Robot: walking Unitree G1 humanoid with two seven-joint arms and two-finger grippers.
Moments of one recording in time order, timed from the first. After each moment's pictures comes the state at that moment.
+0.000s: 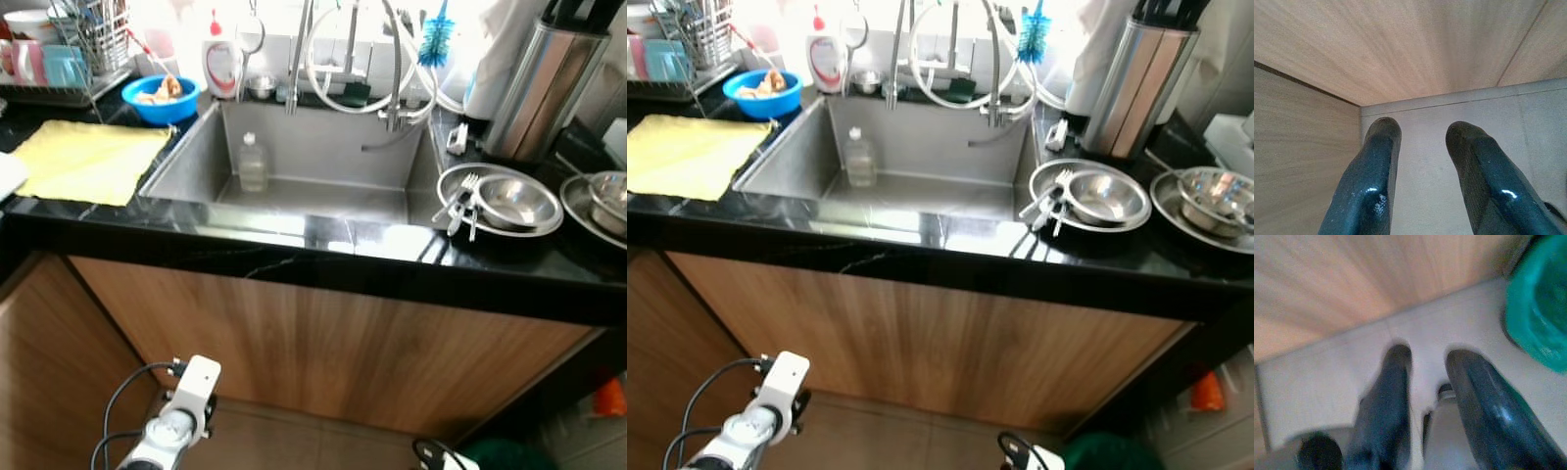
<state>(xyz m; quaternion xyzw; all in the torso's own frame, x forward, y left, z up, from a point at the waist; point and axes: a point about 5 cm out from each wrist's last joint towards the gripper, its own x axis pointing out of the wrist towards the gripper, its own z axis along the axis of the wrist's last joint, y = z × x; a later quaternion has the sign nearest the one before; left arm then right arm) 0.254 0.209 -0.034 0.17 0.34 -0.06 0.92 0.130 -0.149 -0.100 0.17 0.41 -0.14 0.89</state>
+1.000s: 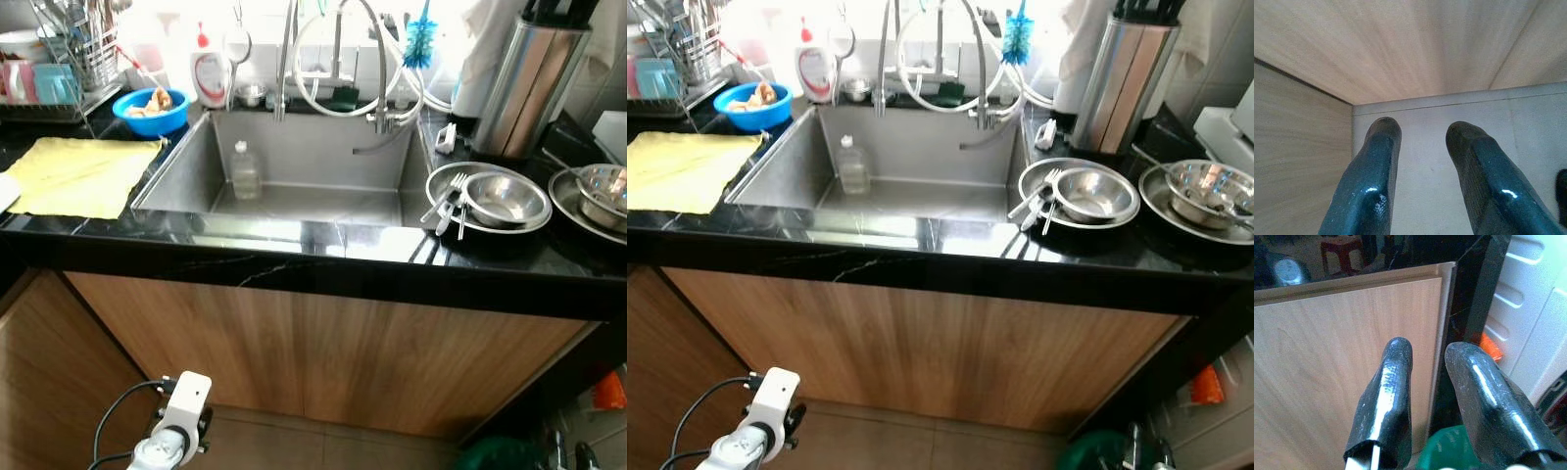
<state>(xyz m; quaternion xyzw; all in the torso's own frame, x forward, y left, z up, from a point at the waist) 0.230 0.218 -0.047 0.14 0.35 -0.04 0.93 0.087 -0.238 0.027 -0.01 0.08 -0.24 0.97</state>
